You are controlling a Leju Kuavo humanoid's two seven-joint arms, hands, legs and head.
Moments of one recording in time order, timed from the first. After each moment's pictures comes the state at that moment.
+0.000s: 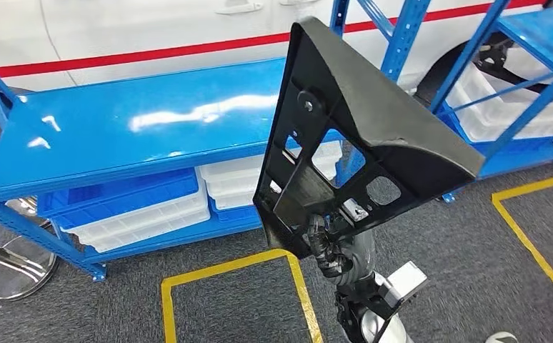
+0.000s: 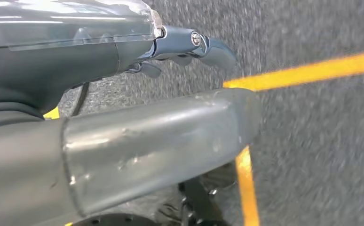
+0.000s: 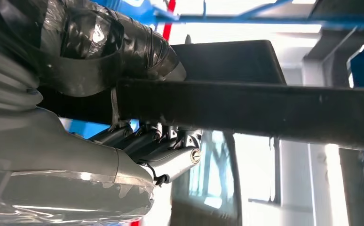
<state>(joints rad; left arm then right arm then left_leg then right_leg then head) -0.03 -0.17 1.30 -0.24 -1.11 0.10 -0.47 -0.13 -0.04 0.55 -1.82 -0.14 -0.23 -0.51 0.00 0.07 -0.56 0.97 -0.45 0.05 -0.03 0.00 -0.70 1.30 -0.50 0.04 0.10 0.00</state>
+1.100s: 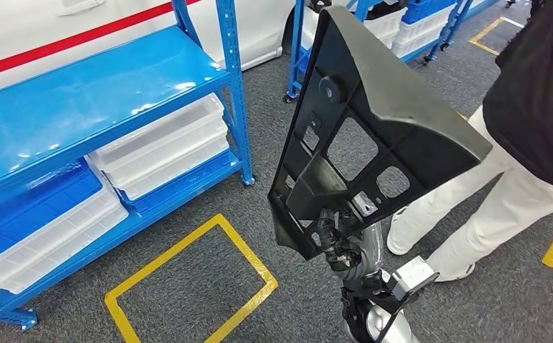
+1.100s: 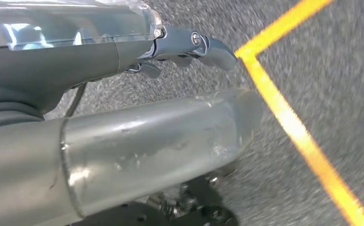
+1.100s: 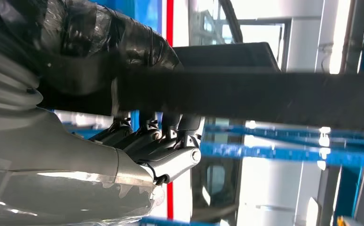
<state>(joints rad) -0.04 -0.17 1.32 -0.24 -1.11 0.09 -0.48 -0.12 -0.04 0.52 -1.82 -0.16 -0.23 -0.51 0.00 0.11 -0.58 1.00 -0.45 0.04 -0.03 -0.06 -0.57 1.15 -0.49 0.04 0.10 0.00</state>
